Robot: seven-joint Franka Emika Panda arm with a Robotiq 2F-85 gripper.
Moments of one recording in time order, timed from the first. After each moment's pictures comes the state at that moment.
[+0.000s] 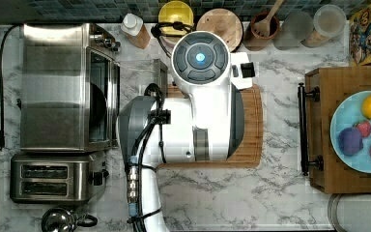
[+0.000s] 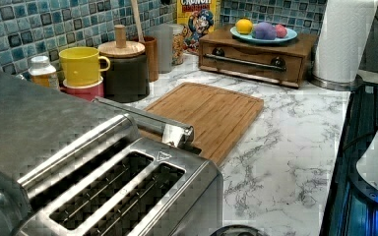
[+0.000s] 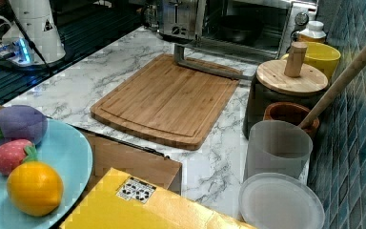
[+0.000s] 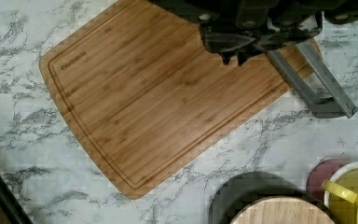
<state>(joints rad) 0.01 0.07 0.00 -1.76 -0.05 0.25 -0.11</state>
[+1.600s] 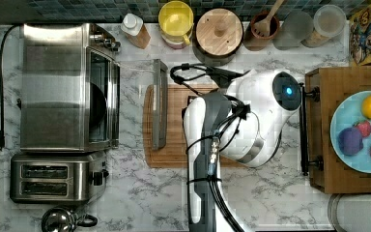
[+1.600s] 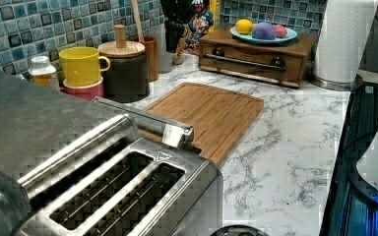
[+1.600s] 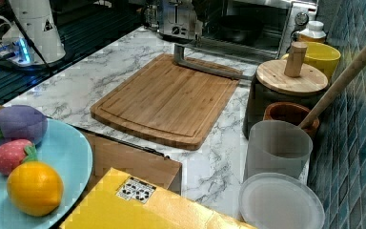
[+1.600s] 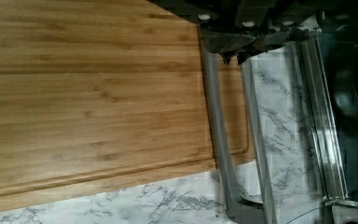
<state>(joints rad) -0.06 0.09 -0.11 -2.06 0.49 0.45 -1.05</state>
